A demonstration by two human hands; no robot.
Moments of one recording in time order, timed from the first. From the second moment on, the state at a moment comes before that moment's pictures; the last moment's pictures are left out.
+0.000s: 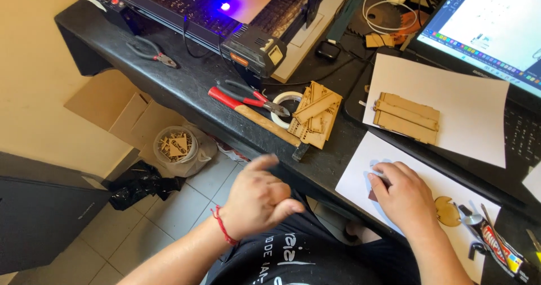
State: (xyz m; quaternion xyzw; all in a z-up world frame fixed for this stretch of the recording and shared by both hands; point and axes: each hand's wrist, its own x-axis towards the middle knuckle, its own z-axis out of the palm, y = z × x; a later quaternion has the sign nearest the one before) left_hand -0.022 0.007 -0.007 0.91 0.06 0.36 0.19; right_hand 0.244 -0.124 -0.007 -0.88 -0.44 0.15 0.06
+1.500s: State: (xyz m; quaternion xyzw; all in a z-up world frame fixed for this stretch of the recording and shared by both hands) left_hand 0.037 0.043 0.044 0.83 0.15 0.11 0.53; right_hand 0.202 -0.104 0.007 -0.63 -0.49 0.32 0.52
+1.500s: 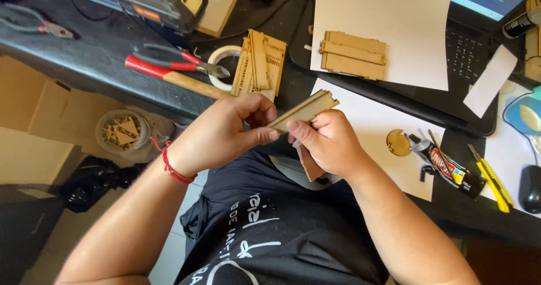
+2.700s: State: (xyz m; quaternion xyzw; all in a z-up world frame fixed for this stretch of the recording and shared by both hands) left_hand -0.014 0.017 0.015 0.90 0.05 0.36 0.24; right_hand 0.169 -0.112 0.009 -0.58 -0.69 0.17 0.41
